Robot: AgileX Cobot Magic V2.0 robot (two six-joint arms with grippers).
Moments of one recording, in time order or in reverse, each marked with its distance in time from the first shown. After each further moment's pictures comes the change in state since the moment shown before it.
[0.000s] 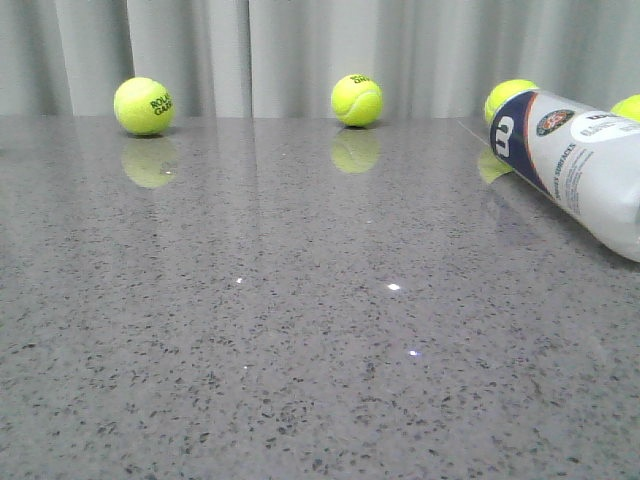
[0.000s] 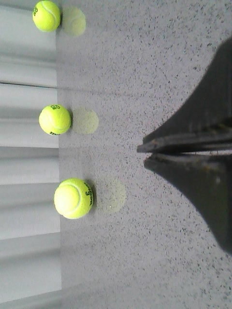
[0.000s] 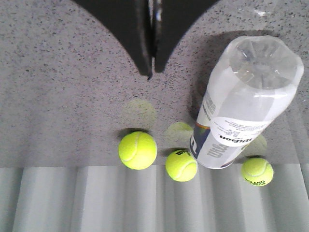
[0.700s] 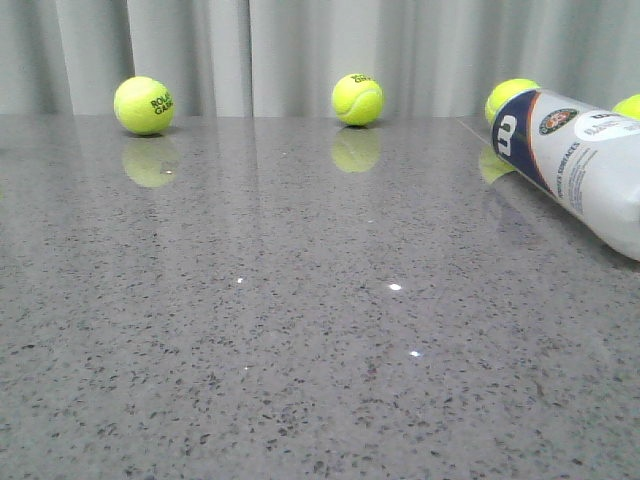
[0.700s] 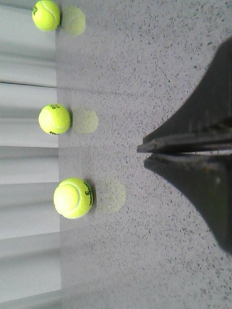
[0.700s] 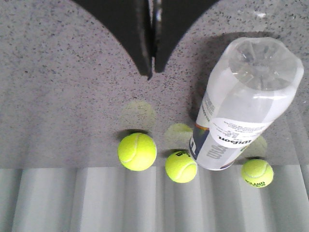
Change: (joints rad) left arm 0.000 0.000 0.000 0.000 0.000 0.000; right arm 0.000 0.000 0.000 0.000 0.021 0.000
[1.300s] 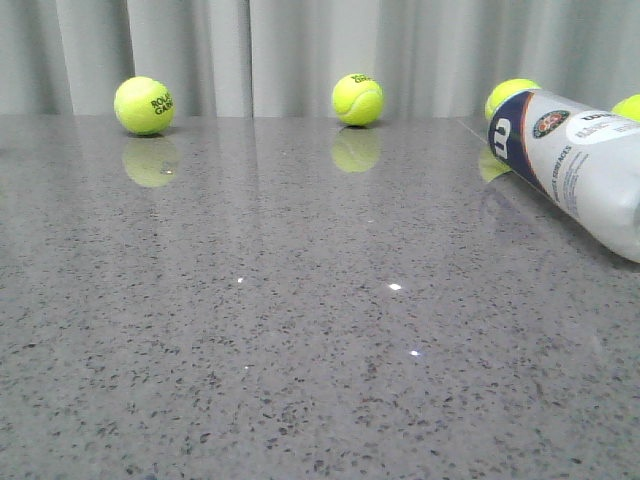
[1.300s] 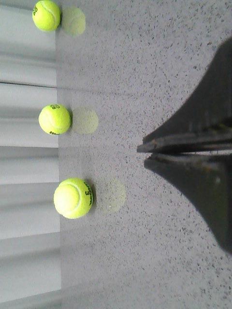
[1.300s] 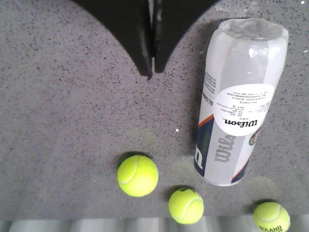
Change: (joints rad) left arm 0.000 0.000 0.000 0.000 0.000 0.000; right arm 0.000 0.565 -0.620 0.007 0.458 0.000
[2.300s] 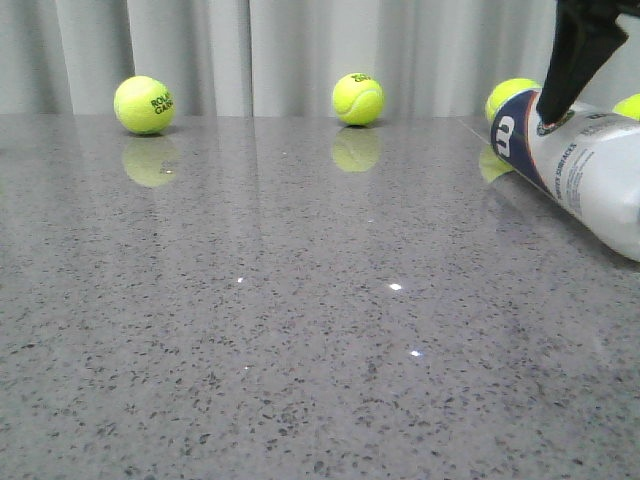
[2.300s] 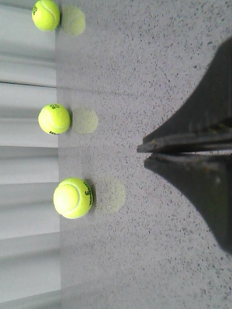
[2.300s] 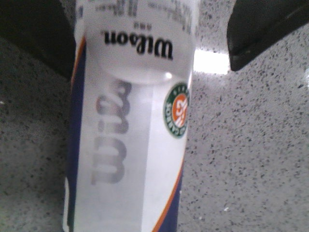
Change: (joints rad) left arm 0.000 0.000 0.000 0.000 0.000 0.000; right arm 0.152 0.932 -0.605 0.240 0.321 -0.045
